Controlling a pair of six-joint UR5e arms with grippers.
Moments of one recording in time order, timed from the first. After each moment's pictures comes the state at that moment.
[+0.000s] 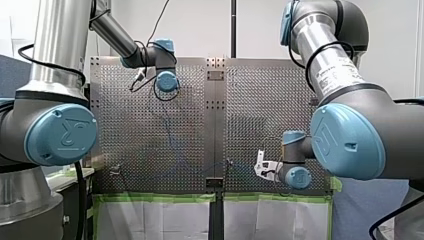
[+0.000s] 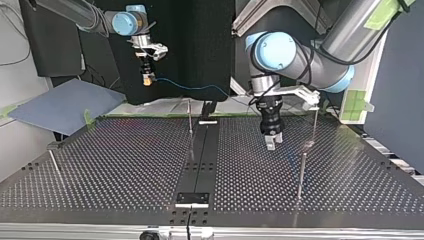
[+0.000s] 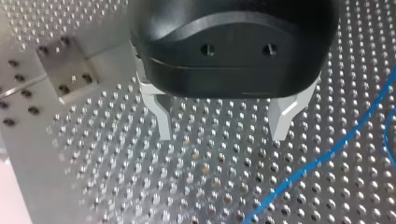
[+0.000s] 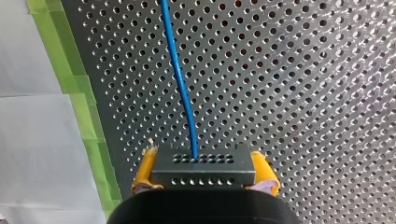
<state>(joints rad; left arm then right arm) -0.36 -1.70 -1.83 -2.54 -2.11 -0.90 1.90 -0.82 2.10 -1.17 1.47 1.74</state>
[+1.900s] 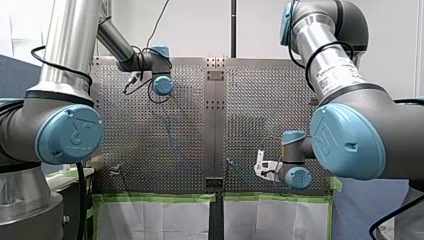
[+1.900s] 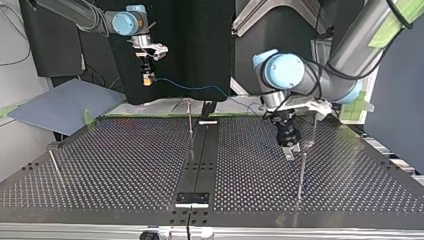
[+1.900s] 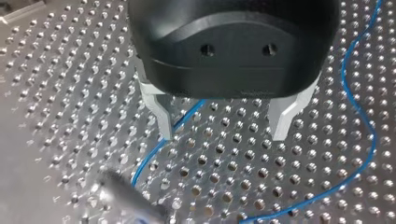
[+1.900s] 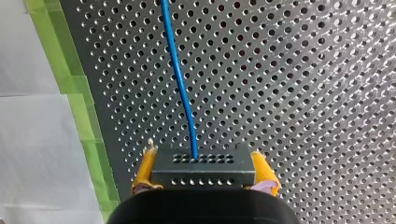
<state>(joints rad) -0.27 -1.75 -1.78 -2.53 -2.14 -0.89 1.91 -0.82 2.10 -1.17 1.47 1.73</state>
